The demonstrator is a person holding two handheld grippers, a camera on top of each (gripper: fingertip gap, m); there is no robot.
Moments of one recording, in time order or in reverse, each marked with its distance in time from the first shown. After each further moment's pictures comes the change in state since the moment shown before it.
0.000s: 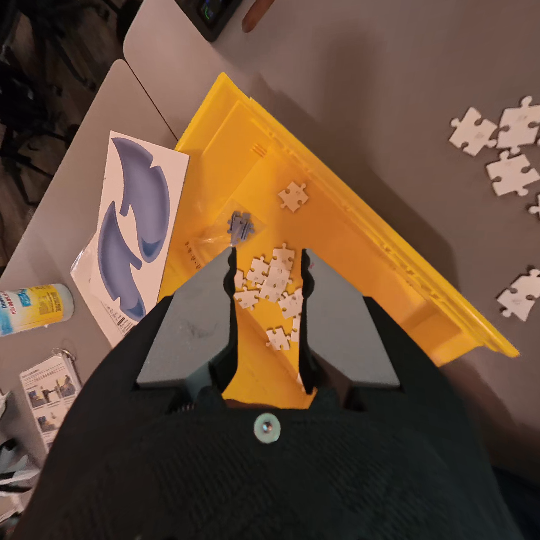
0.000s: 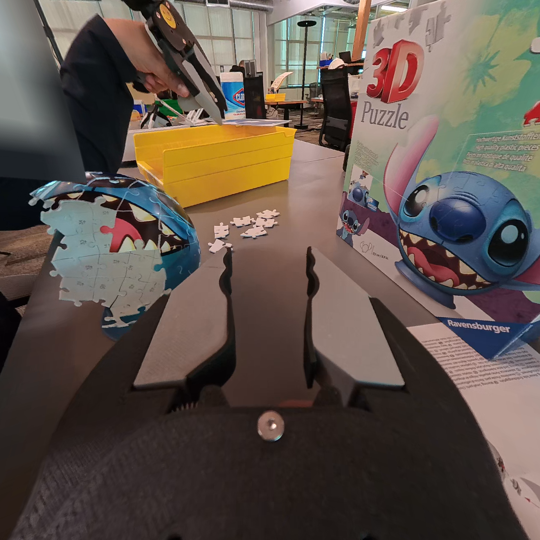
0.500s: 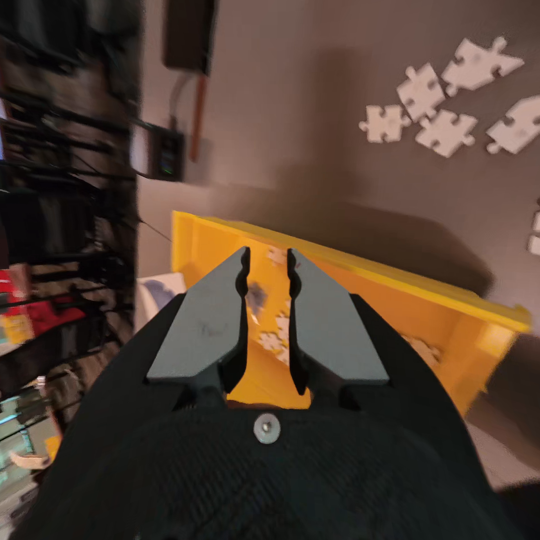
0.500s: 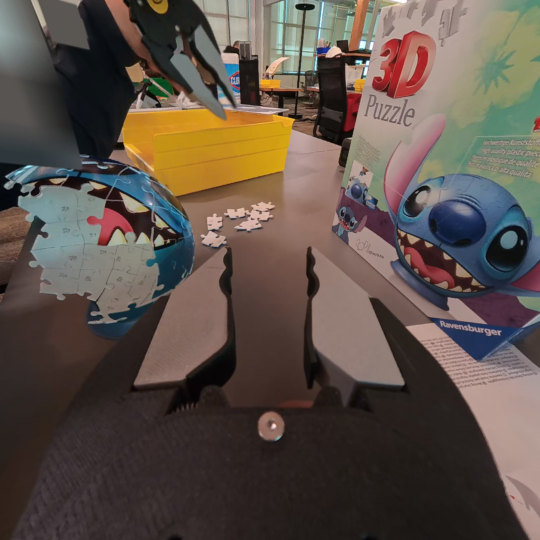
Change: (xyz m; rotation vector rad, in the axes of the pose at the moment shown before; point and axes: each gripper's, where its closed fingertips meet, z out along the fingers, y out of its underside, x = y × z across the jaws) left arm 0.049 -0.042 0.000 0.198 0.001 0.551; right arm 0.000 0.005 0.004 -0.036 0.023 -0.049
